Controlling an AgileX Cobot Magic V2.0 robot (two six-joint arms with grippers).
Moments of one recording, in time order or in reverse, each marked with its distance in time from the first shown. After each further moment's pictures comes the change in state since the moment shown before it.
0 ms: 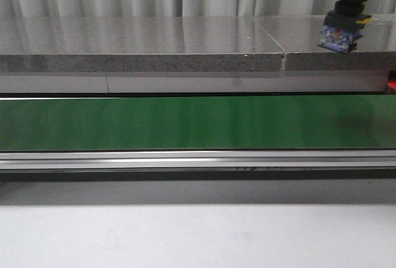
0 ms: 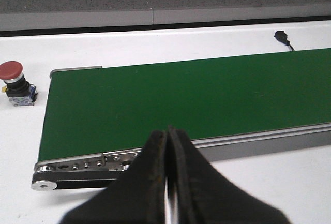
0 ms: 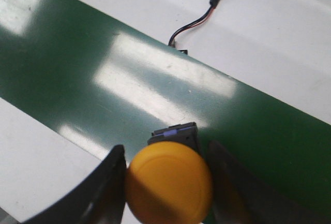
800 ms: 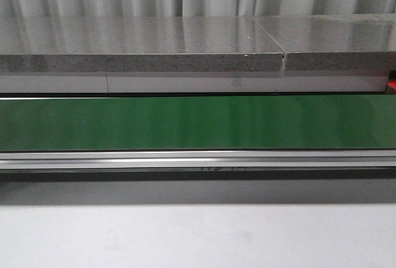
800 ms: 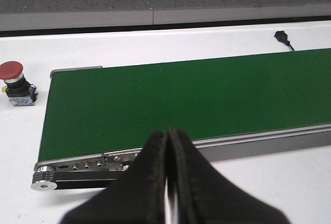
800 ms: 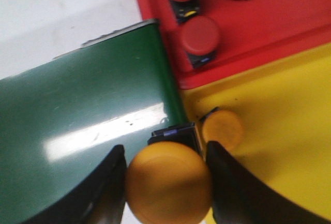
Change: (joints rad) left arm 0.000 0.000 0.000 0.000 0.000 0.000; right arm -0.546 -0.087 0.178 -0.206 -0.060 0.354
